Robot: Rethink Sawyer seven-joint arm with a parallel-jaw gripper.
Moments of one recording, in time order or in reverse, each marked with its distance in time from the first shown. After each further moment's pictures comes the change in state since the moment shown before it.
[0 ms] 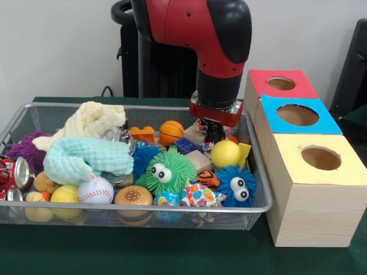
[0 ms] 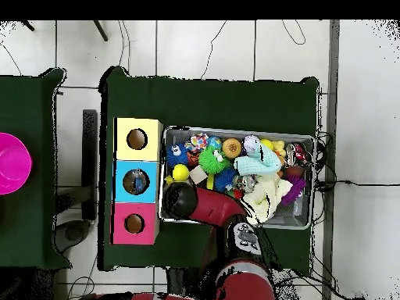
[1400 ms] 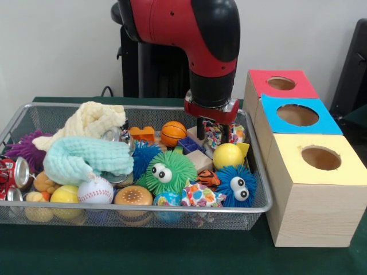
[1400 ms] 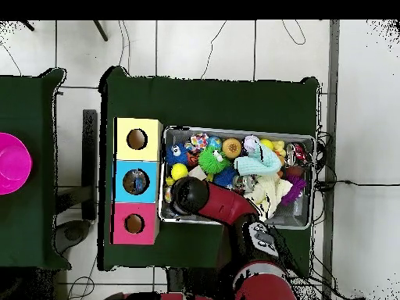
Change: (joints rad) arm -0.083 -0.021 0.062 0.003 0.045 0.081 0.000
